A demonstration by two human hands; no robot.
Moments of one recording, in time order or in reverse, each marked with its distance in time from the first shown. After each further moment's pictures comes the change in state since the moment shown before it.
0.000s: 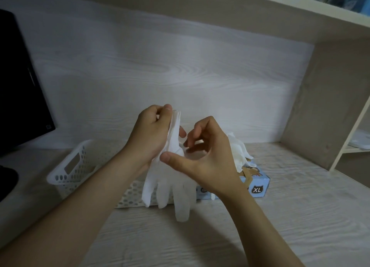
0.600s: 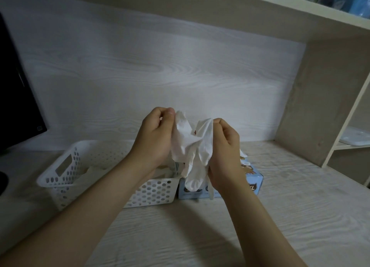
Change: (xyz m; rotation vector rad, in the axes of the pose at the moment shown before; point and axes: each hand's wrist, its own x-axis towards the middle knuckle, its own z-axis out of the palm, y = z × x) left_hand -0.002 -0.013 0.021 -0.104 0.019 0.090; right_hand 0.015 0.014 -0.012 0.293 0.293 0.251
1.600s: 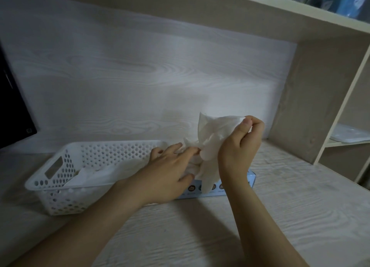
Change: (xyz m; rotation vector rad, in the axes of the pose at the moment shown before) left_hand -0.028 -0.034 0.008 0.966 -0.709 0.304; right_hand 0.023 0.016 -0.029 -0.329 0.614 -0.327
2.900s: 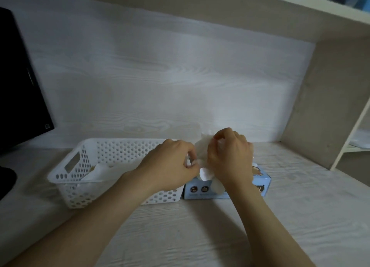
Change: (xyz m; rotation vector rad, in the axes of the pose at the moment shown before) left_hand 0.000 -0.016 -0.016 -0.135 0.180 -0.205; right_hand -0.020 0.039 0.009 -0.678 -0.456 -0.341
